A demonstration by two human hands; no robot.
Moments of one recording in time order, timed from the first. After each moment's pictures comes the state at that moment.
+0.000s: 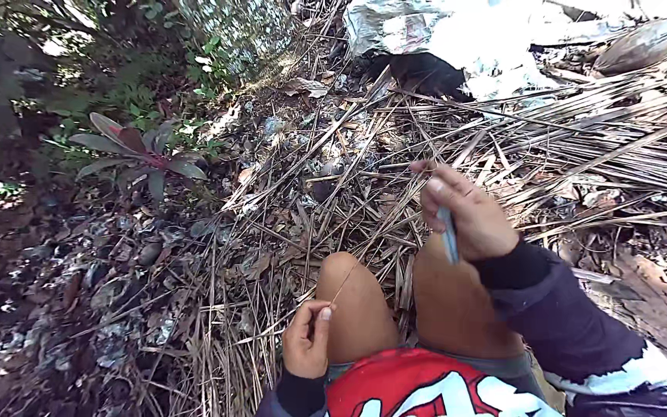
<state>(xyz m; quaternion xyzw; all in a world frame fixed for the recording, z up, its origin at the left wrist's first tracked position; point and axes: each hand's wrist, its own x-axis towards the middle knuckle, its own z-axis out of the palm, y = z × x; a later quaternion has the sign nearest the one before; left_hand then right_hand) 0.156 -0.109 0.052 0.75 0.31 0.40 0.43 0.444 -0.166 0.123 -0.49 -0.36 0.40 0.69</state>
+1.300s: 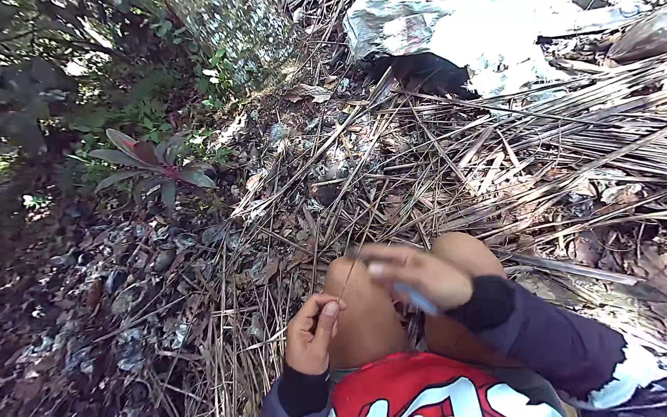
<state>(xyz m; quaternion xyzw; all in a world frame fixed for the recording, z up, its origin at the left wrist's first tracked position) 0.175 -0.100 0.079 0.69 0.26 0.38 0.56 0.401 -0.165 0.111 -0.40 -0.43 0.60 0.55</state>
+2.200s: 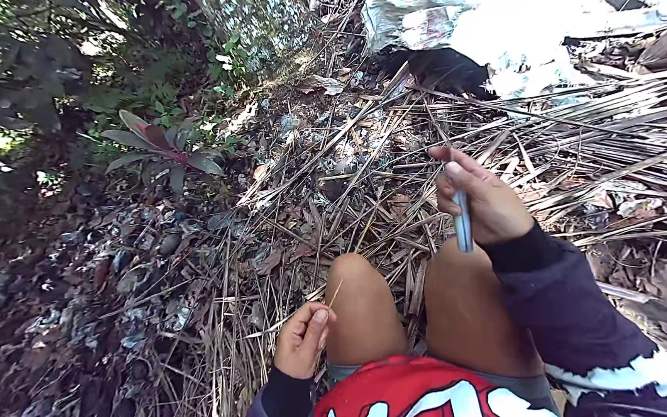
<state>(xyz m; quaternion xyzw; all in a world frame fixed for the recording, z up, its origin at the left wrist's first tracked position) 0.145 -0.099 0.075 0.65 0.31 0.33 0.61 0.465 -0.148 0.115 -0.46 -0.36 0.43 0.69</state>
